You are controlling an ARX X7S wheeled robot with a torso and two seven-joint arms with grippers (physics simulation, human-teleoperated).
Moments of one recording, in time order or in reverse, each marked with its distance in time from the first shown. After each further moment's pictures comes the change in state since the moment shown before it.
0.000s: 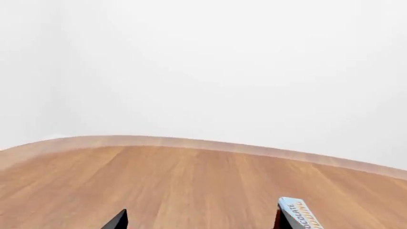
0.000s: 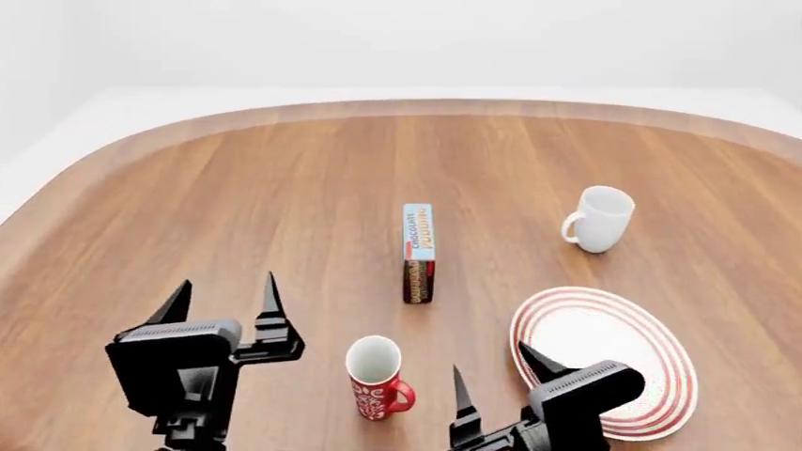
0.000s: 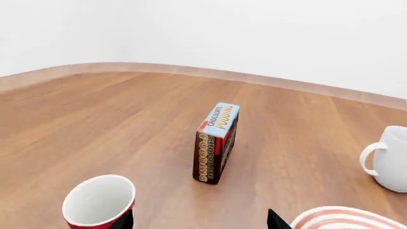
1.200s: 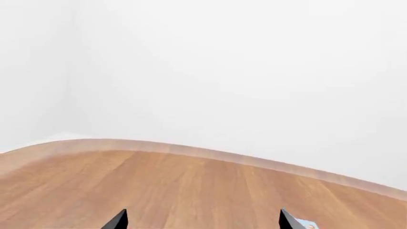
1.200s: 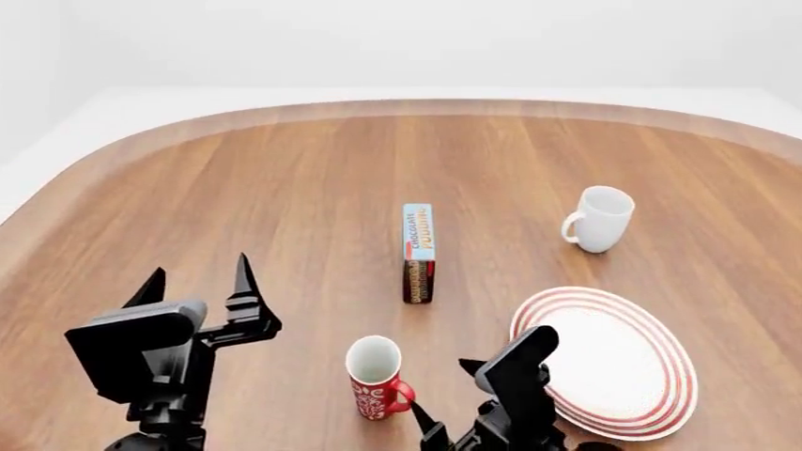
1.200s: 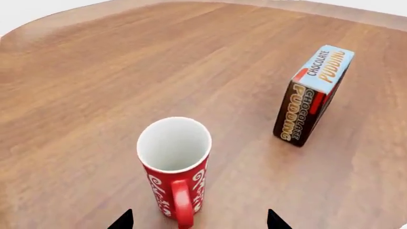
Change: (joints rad) left arm -0.038 -0.043 -0.044 0.026 -0.098 -0.036 -0.040; right arm 0.263 0.097 -0.158 0.106 0.134 0.320 -0.231
